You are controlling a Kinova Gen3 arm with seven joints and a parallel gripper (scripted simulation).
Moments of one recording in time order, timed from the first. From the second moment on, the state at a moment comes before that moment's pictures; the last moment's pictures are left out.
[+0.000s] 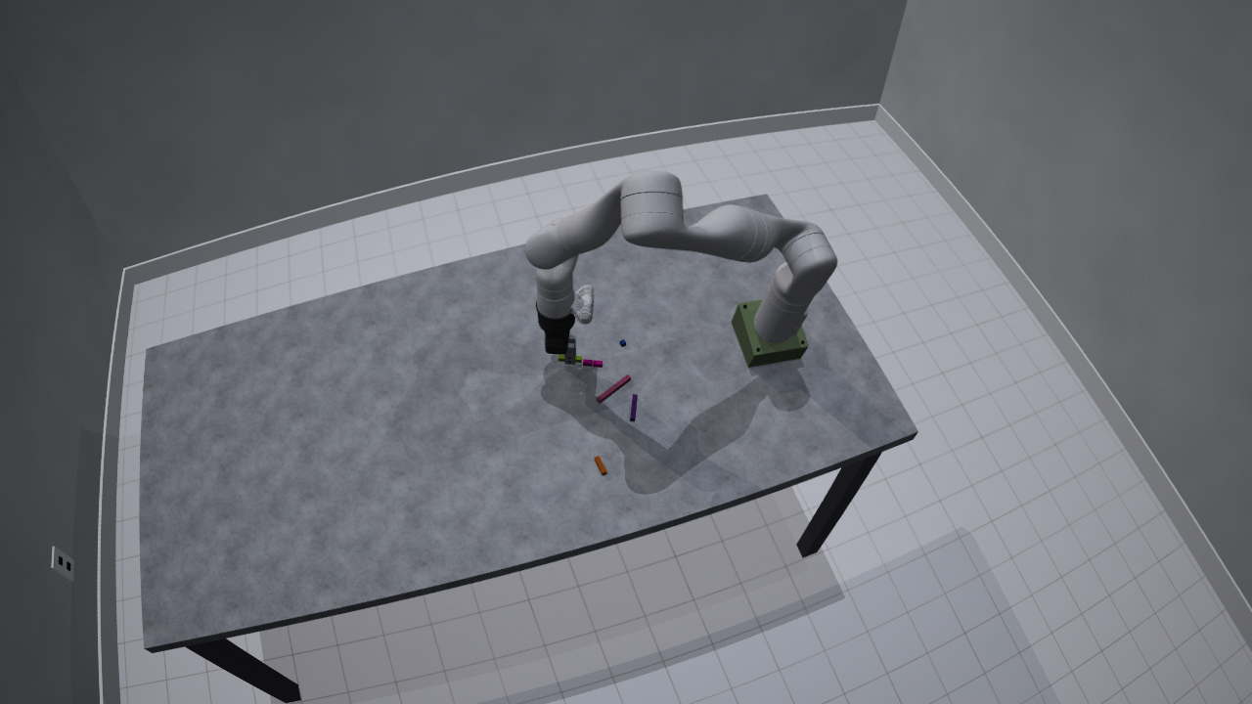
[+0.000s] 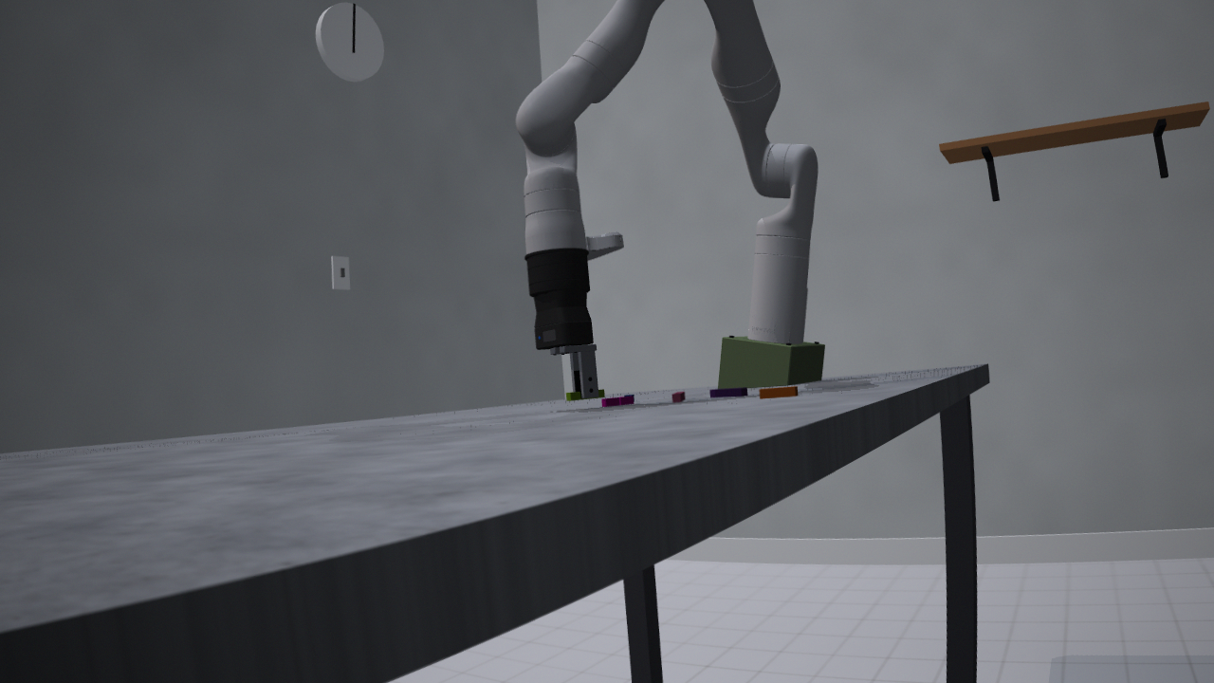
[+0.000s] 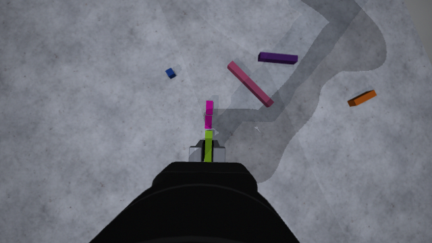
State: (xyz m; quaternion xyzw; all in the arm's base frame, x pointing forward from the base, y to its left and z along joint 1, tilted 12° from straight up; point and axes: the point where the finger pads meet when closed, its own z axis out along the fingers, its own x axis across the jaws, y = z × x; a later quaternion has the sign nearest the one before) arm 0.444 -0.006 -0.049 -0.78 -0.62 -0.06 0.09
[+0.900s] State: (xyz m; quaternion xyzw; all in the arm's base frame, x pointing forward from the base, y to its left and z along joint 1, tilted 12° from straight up) arm 0.444 -0.005 -0.051 -0.78 -0.62 -0.06 0.09
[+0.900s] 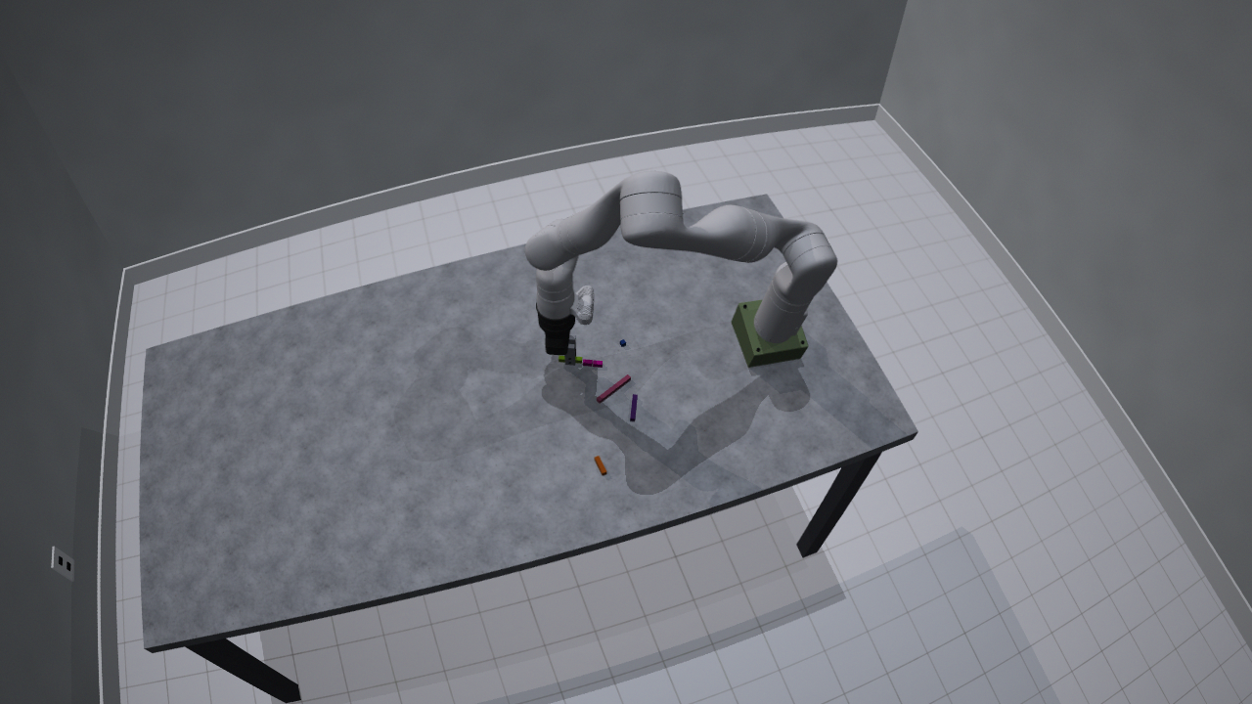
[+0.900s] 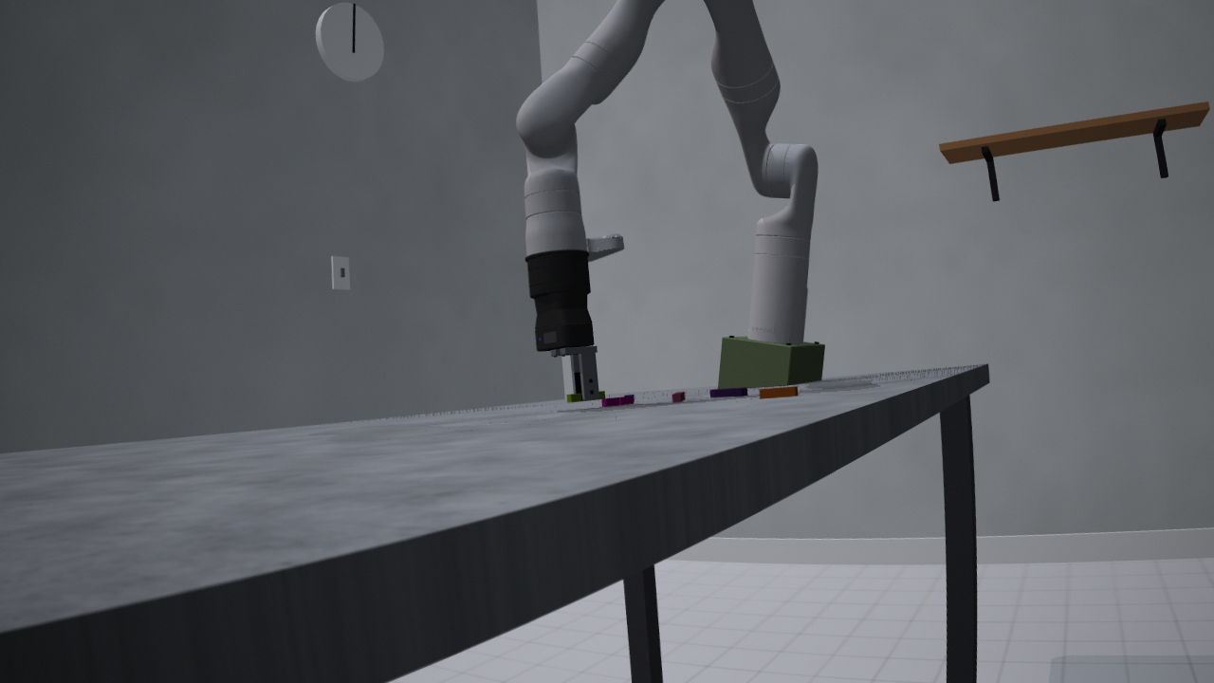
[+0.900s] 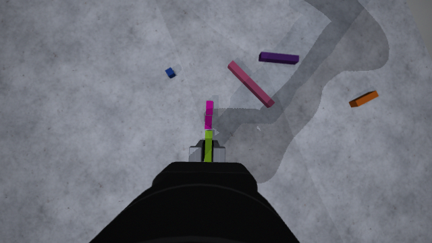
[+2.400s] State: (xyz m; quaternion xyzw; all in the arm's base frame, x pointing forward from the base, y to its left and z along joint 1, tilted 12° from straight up) arm 0.443 -0.003 -0.060 -0.78 -0.62 -0.06 0.09
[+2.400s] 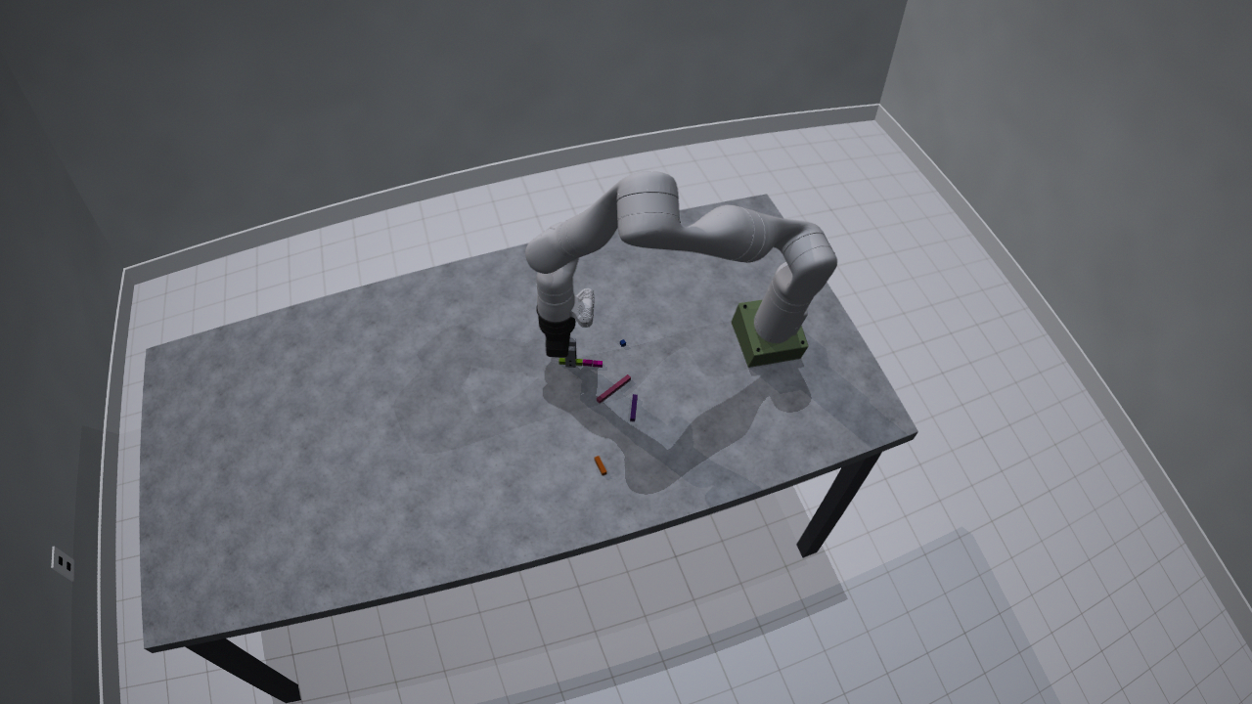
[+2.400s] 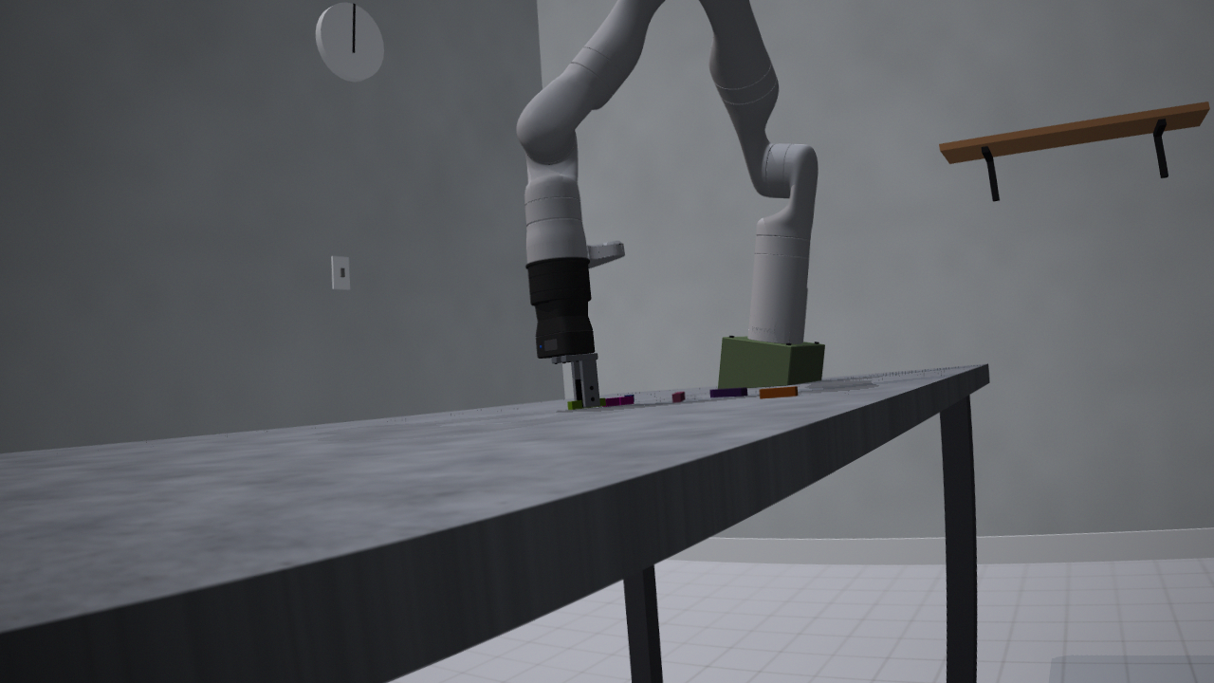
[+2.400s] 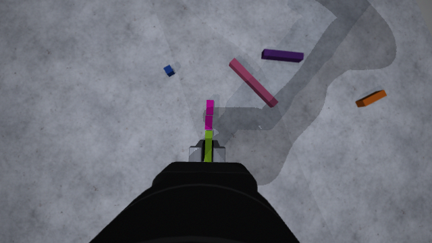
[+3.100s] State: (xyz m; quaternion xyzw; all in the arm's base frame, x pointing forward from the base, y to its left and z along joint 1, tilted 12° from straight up) arm 0.443 -0.003 -0.060 -0.78 -0.62 -0.06 0.09
